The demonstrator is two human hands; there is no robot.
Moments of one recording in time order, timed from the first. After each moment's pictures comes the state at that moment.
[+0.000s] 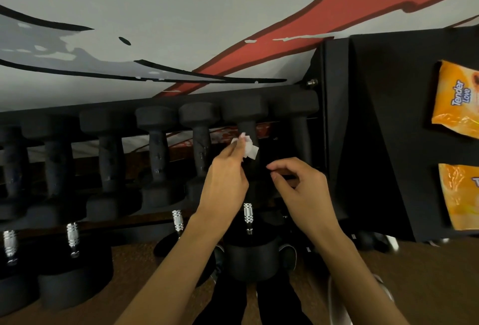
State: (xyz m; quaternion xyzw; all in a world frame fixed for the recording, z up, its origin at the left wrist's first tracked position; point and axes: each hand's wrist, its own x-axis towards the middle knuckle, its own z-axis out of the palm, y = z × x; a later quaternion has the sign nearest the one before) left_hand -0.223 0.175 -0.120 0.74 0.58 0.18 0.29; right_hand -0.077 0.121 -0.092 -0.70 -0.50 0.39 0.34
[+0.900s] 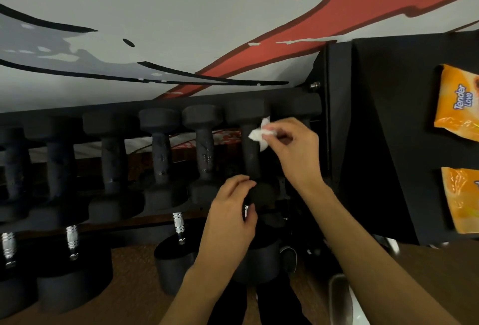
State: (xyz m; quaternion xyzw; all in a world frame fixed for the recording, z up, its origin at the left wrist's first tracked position) left_hand -0.235 0.117 -0.103 0.69 0.58 0.20 0.39; right_hand -0.075 0.195 -0.119 -0.67 -0.54 0.30 0.42
